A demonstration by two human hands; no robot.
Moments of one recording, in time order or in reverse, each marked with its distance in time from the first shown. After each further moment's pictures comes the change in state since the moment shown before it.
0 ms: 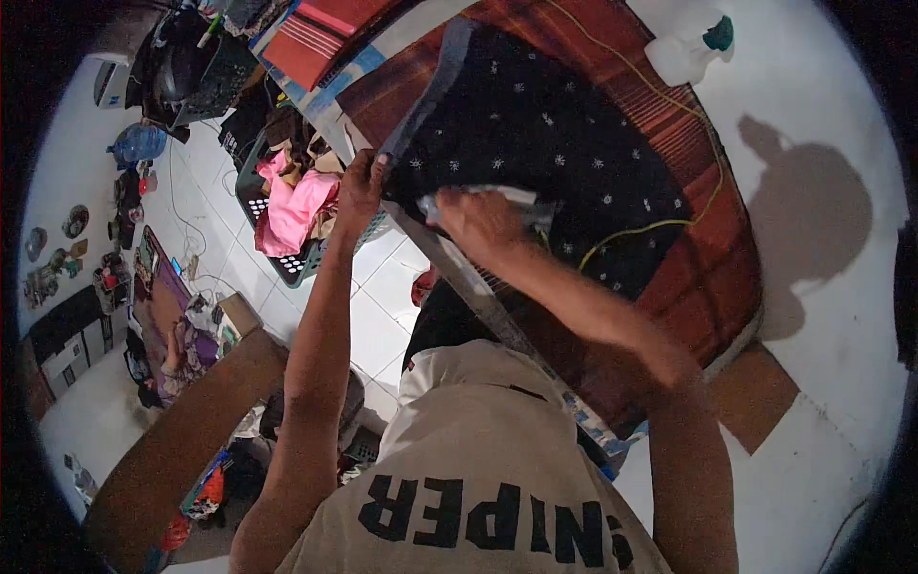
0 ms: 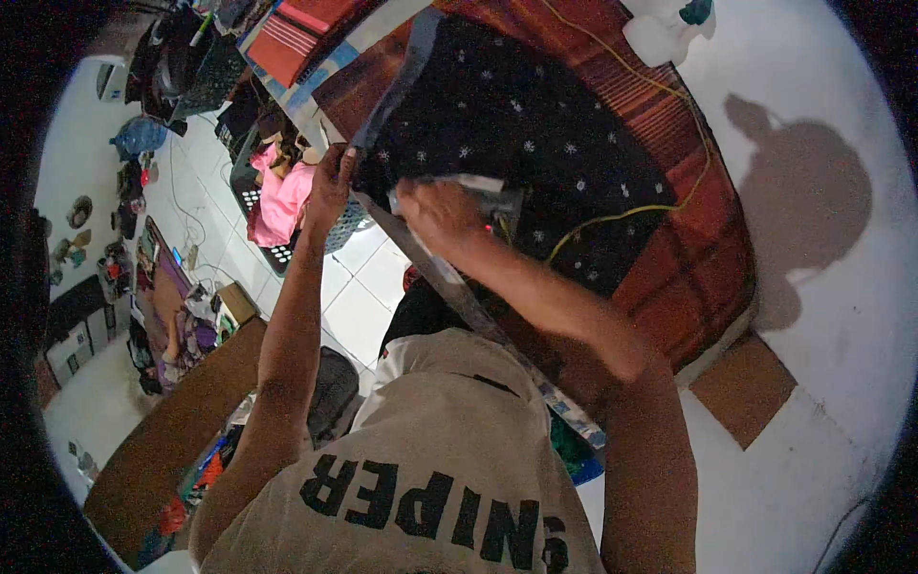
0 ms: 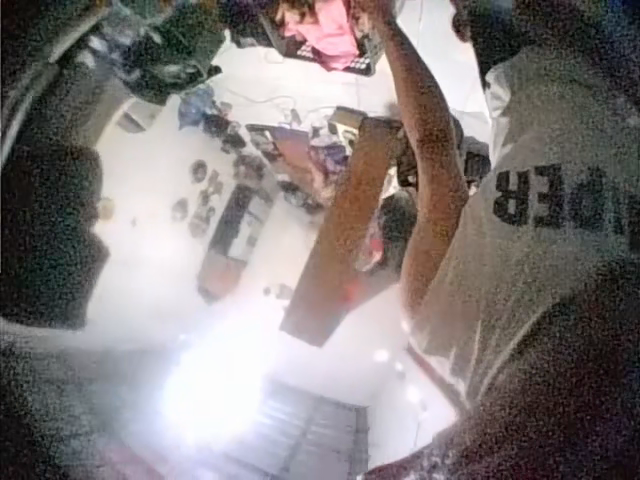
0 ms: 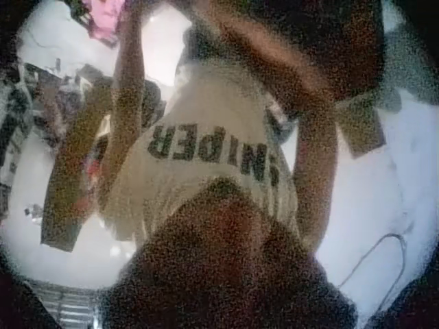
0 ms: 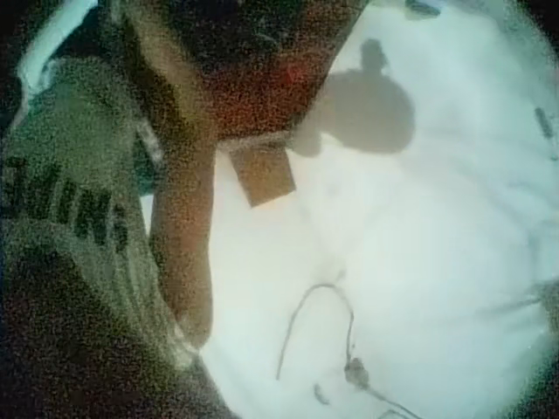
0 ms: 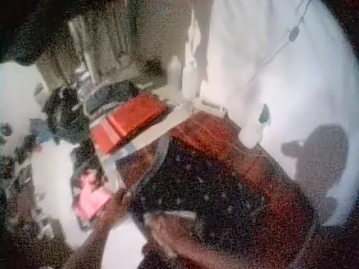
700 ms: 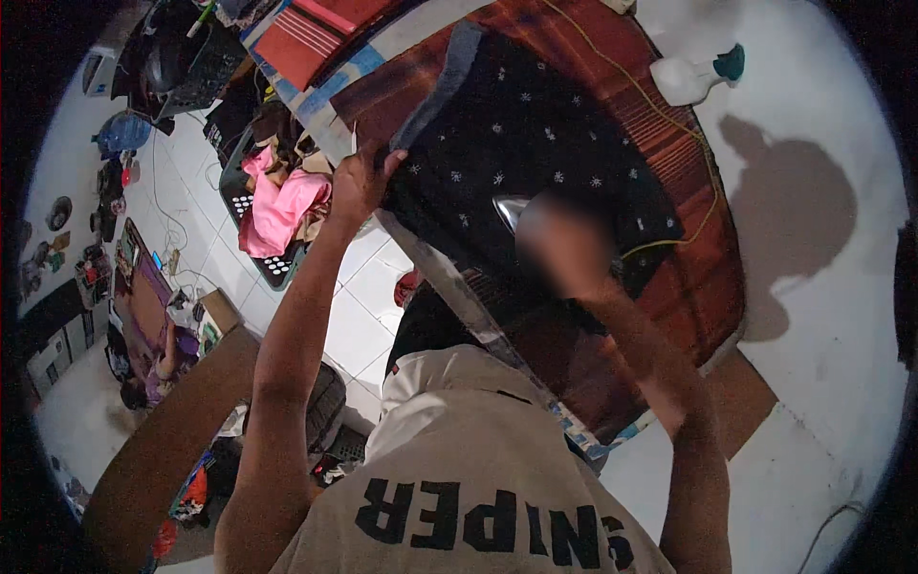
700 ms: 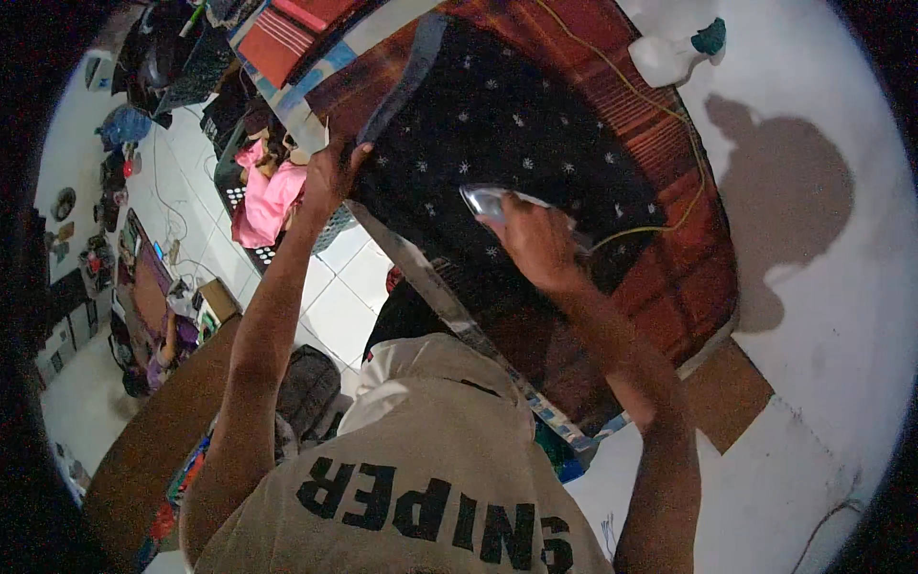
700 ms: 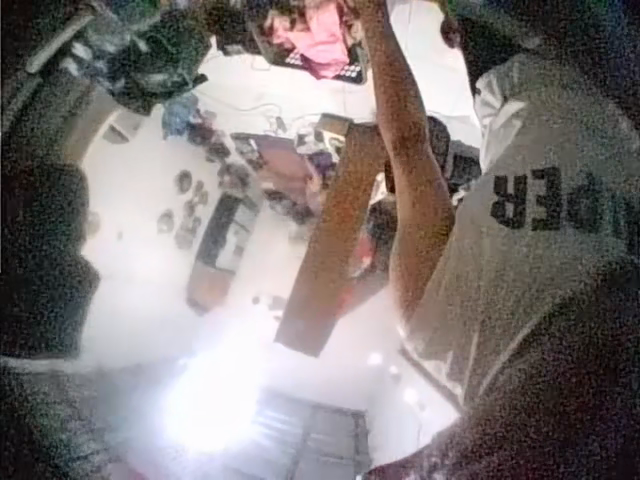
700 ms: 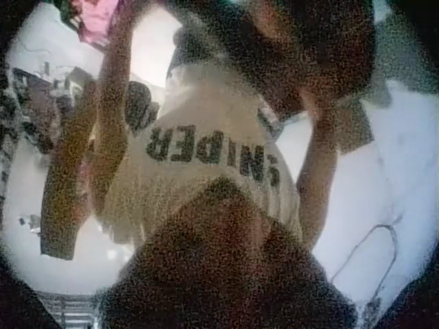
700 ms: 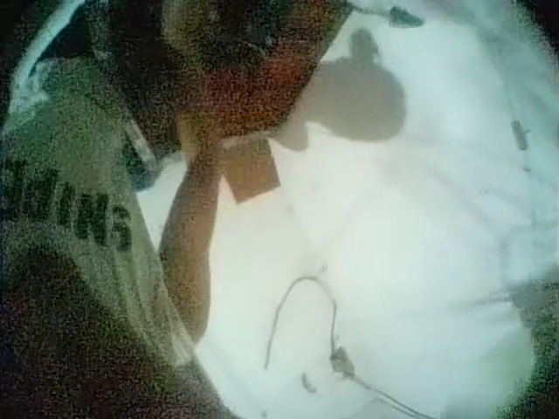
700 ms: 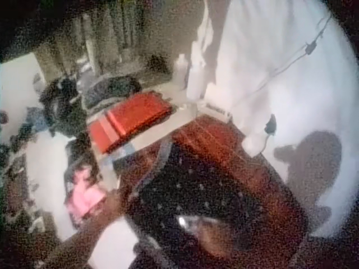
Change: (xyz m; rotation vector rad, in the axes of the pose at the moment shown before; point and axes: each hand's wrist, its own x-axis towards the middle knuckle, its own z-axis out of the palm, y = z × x) left_hand 0.039 0.020 0.001 0.465 0.007 0.139; right_hand -0.062 0.073 -0.062 -0.068 0.054 0.187
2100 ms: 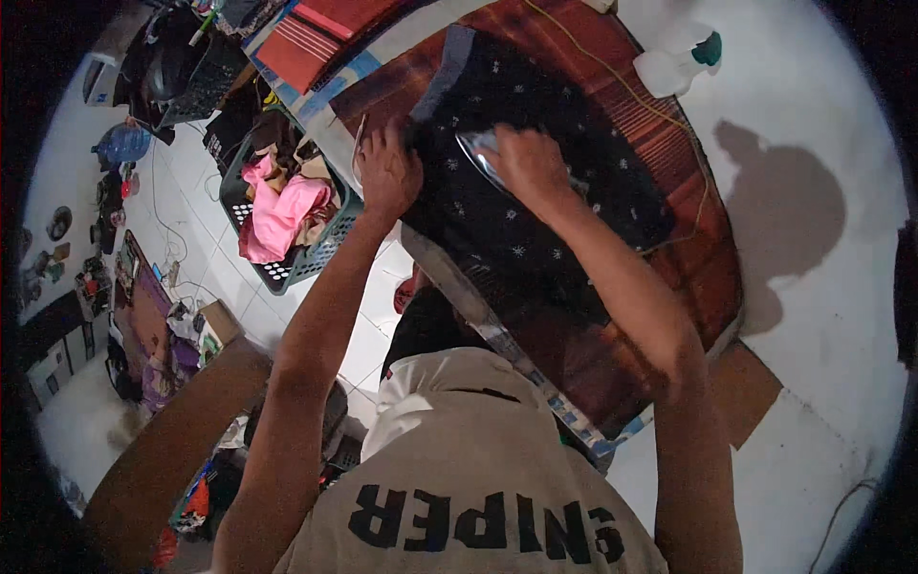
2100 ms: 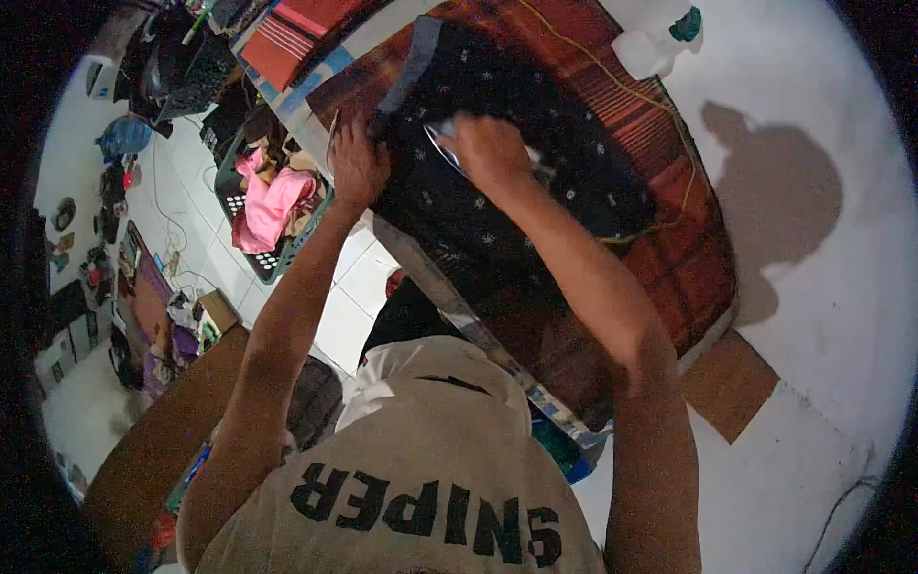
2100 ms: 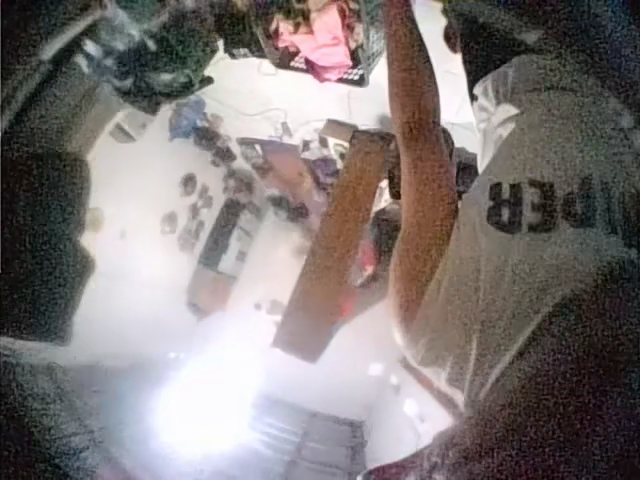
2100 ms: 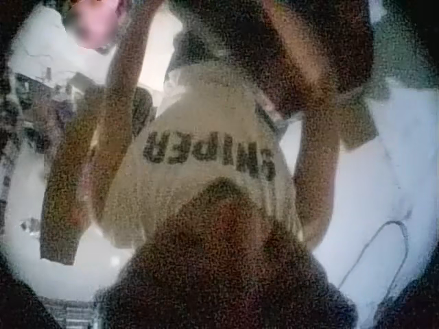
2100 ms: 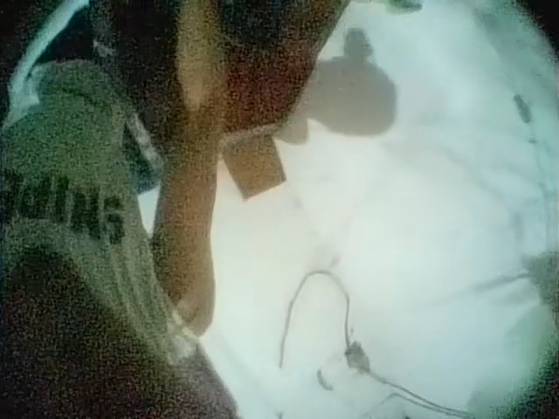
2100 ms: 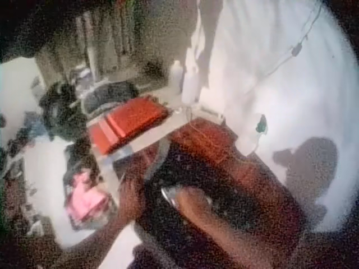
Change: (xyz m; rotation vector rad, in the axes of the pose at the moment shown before) left_hand -0.001 0.048 0.036 0.174 0.236 0.027; right_hand 0.111 -0.022 -0.004 -0.017 -0.047 0.076
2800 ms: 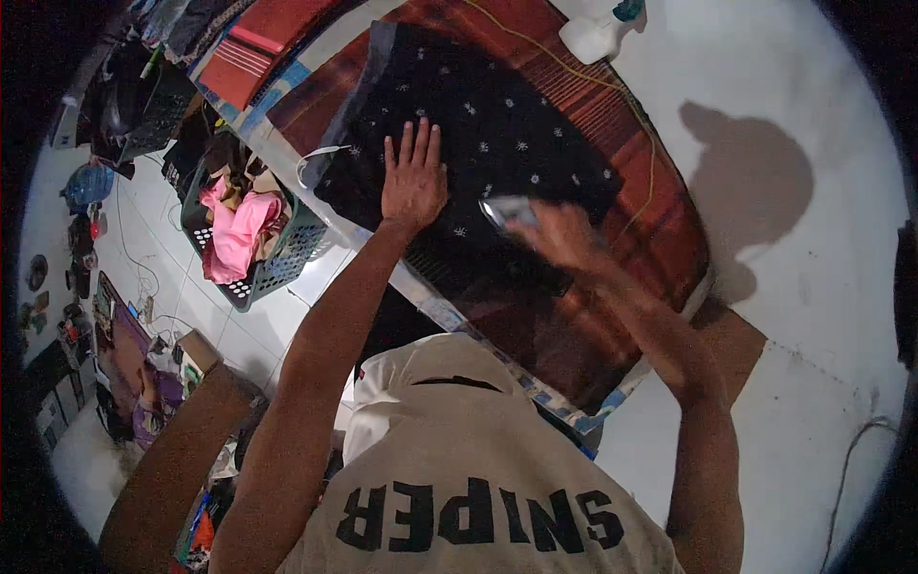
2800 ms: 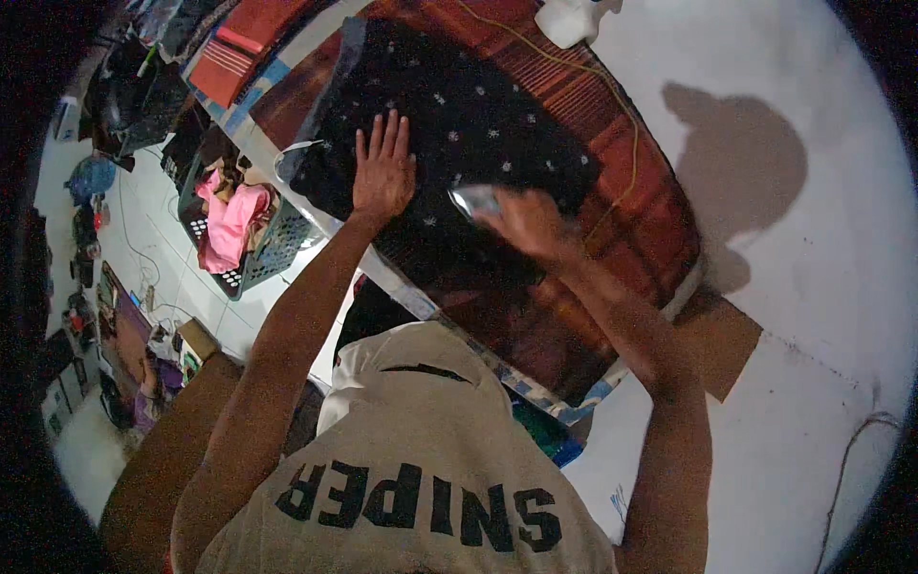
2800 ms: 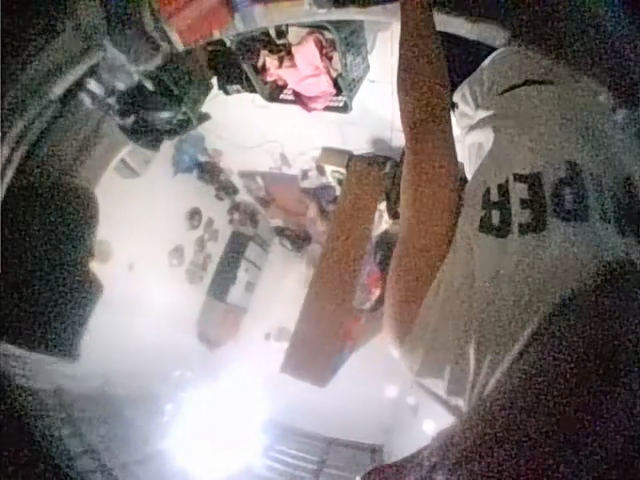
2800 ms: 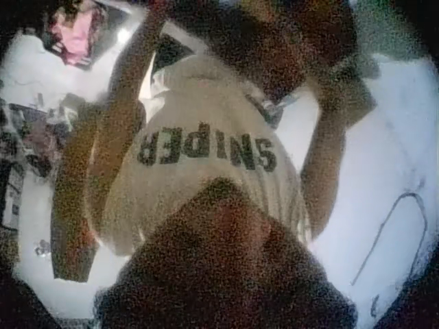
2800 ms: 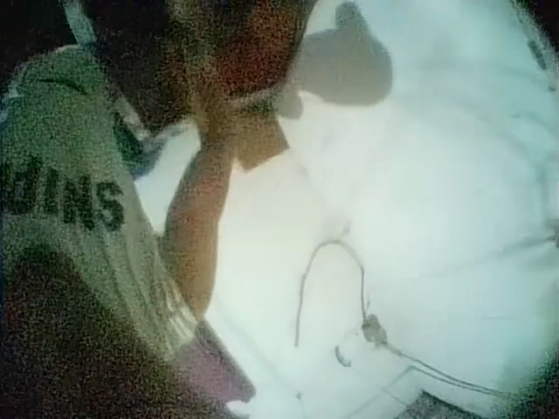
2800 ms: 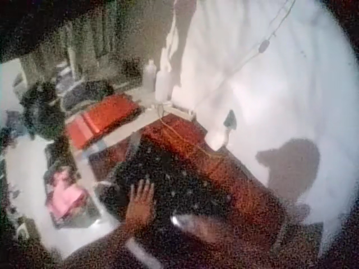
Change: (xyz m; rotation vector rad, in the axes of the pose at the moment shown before) left_hand -0.047 0.130 0.043 0.099 -0.249 0.301; right_hand -0.200 0.116 -0.008 -0.007 -0.101 -0.068
